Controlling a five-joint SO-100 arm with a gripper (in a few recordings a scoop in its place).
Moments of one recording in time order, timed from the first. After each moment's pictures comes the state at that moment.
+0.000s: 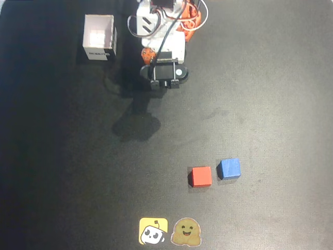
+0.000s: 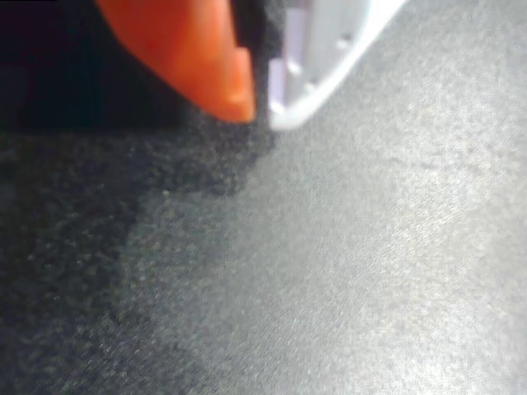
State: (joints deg) arm 7.3 182.9 169.5 75.9 82.7
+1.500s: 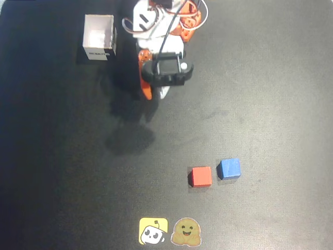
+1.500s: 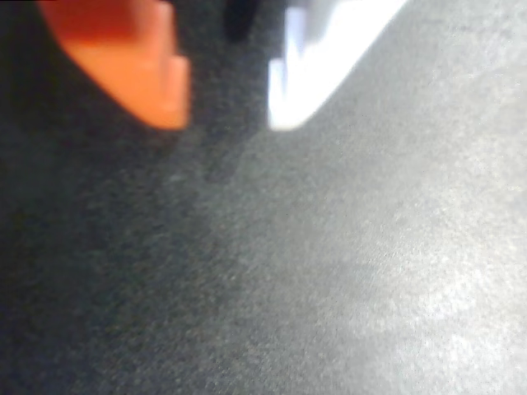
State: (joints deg) arm 7.8 161.5 152.4 62.2 74.6
